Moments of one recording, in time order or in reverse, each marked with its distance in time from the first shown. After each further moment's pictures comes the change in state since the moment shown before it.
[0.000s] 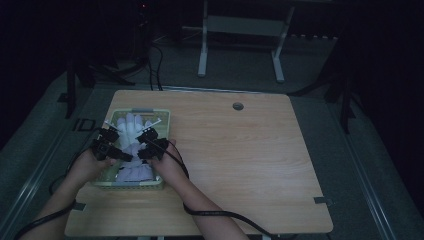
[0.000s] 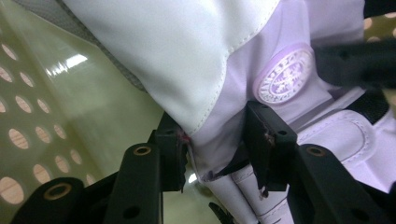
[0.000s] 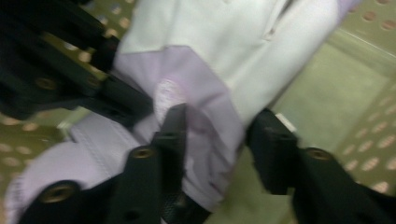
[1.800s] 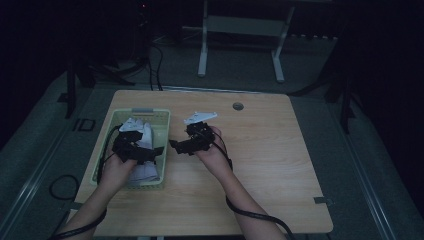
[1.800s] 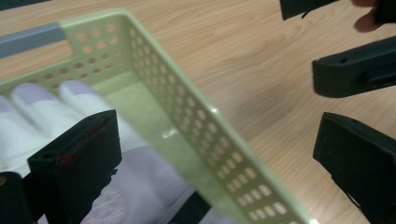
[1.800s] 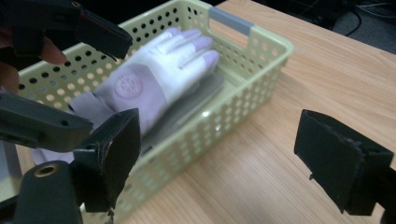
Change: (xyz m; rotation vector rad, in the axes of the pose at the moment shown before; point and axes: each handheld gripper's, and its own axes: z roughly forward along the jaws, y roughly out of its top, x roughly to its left) left arm -0.108 0.012 -0.019 -0.477 0.026 0.178; right arm -0.089 -0.041 -0.105 -0.273 0.048 -0.102
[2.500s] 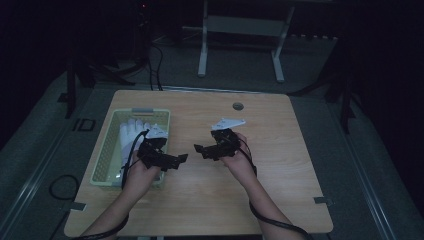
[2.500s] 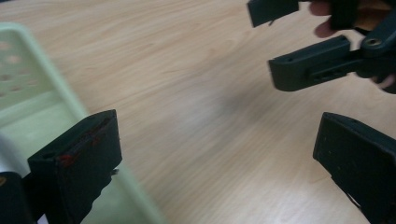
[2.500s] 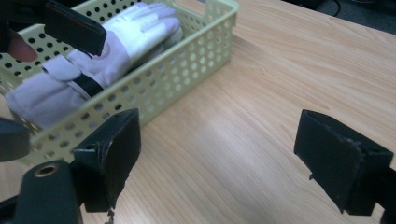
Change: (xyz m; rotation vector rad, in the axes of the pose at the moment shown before) left arm -0.061 0.010 0.029 -0.016 -0.089 0.043; right arm -0.038 -0.043 -0.046 0.003 -0.039 0.041
